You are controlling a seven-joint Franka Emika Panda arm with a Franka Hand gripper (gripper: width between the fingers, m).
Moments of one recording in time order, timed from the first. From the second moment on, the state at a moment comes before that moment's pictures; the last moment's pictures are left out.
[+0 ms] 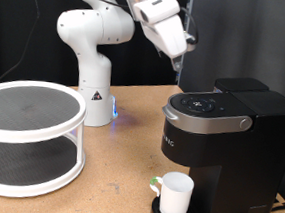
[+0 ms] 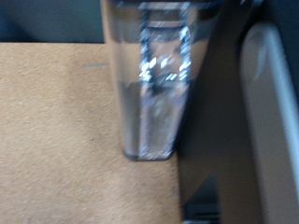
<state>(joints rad) 0.19 -0.54 -0.10 -2.56 0.45 2.11 -0.87</state>
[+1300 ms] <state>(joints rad) 0.19 -0.15 0.02 -2.04 0.24 1.94 -0.68</state>
